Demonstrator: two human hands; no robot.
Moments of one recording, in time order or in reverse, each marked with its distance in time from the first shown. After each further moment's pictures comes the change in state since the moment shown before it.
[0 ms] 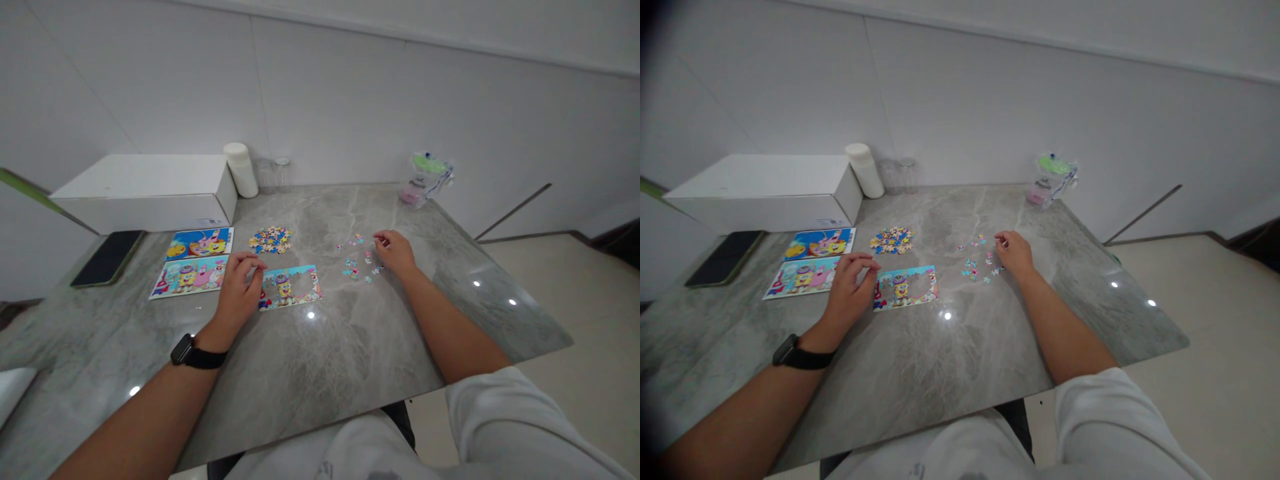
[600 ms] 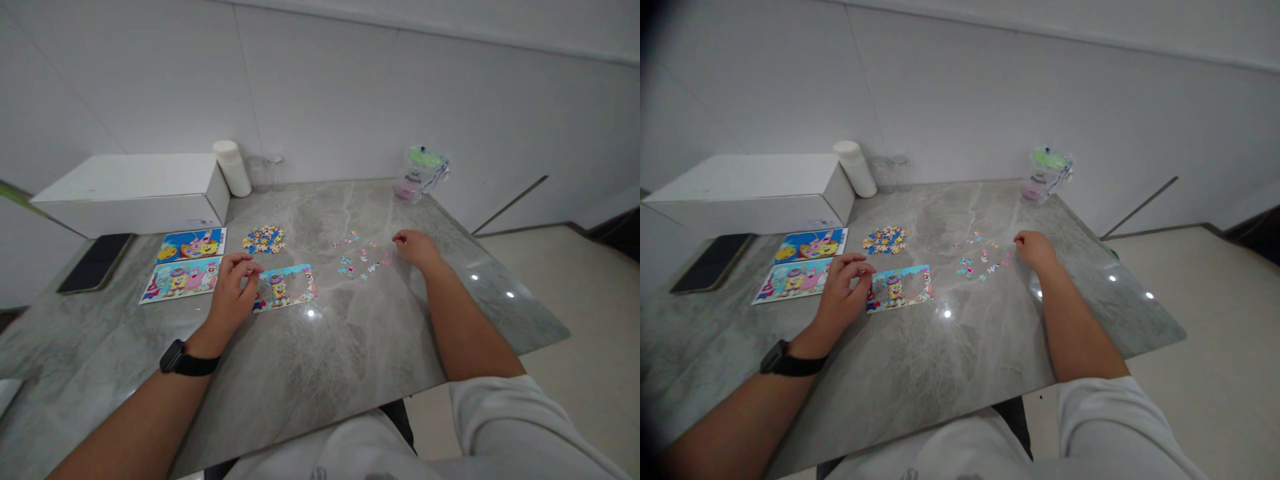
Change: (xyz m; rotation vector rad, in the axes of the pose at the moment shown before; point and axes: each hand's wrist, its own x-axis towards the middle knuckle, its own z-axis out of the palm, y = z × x) left_hand -0.001 0.001 -0.001 0.032 -0.067 0.005; right_hand 0.008 0.050 -0.043 -0.265 -0.191 0.157
